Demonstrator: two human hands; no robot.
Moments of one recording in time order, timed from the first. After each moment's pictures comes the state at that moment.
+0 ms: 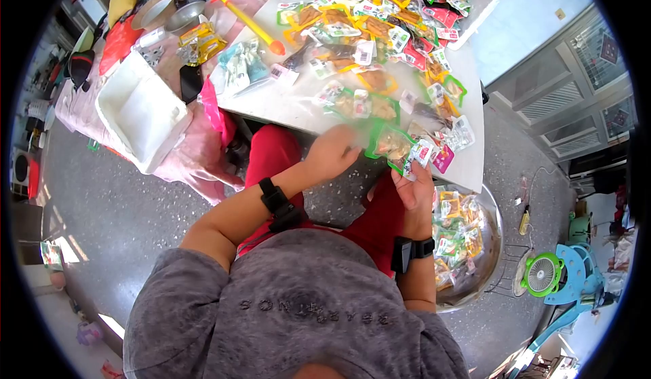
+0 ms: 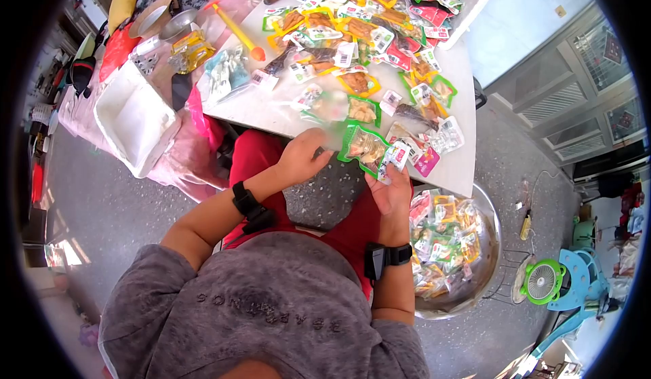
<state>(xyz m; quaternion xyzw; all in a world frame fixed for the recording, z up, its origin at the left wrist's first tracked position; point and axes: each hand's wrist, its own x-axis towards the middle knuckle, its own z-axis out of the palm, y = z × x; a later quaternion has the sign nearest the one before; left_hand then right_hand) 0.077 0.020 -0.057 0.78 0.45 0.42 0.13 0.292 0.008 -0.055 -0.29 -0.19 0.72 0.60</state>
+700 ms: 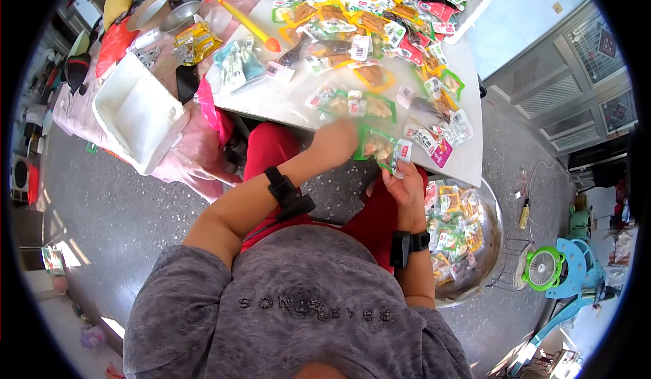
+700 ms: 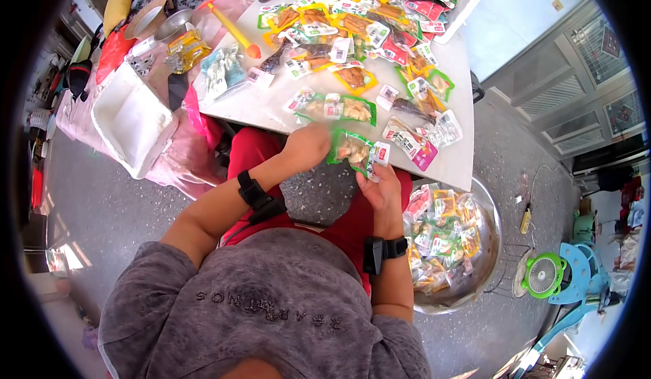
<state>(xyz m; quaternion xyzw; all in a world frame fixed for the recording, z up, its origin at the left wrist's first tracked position) 0.088 0.040 -0.050 0.78 0.55 0.24 0.18 0.295 0.012 -0.084 -0.34 -0.12 0.77 0.52</state>
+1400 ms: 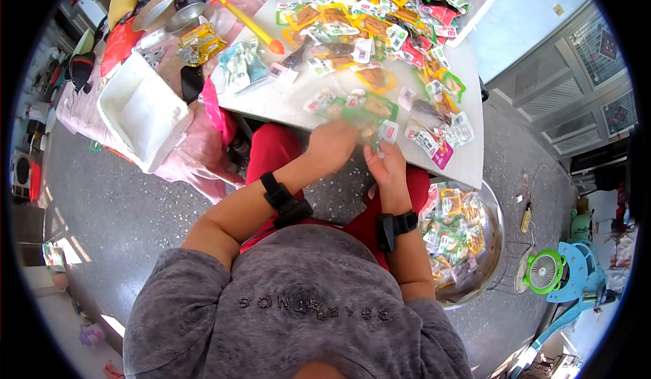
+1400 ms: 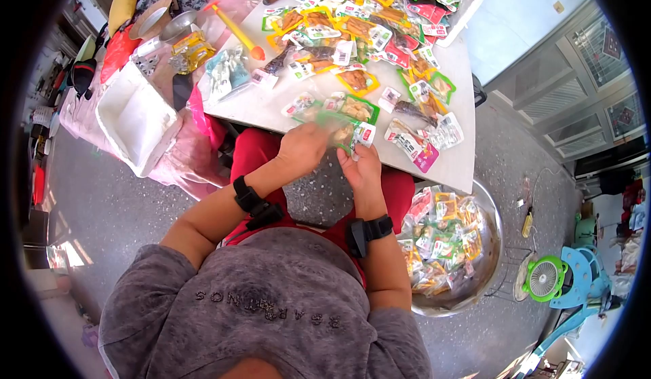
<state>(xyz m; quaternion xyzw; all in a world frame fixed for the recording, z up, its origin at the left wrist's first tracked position) 0.082 0.023 -0.033 0.80 0.53 0.29 0.04 0.236 0.040 -0.075 -0.35 -0.11 0.74 0.57</state>
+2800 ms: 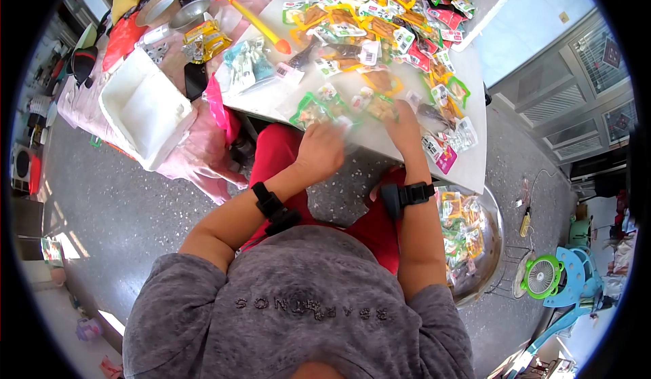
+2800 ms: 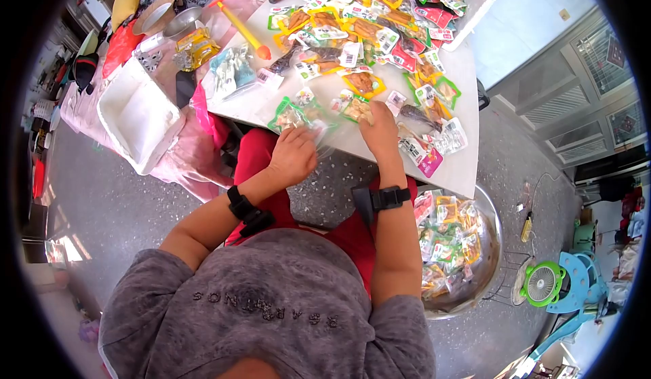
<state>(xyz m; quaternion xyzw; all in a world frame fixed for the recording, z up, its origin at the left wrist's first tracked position) 0.053 0.012 -0.064 0.81 0.50 0.31 -0.02 0.250 0.115 -0.062 -0.53 -0.77 0.11 0.34</state>
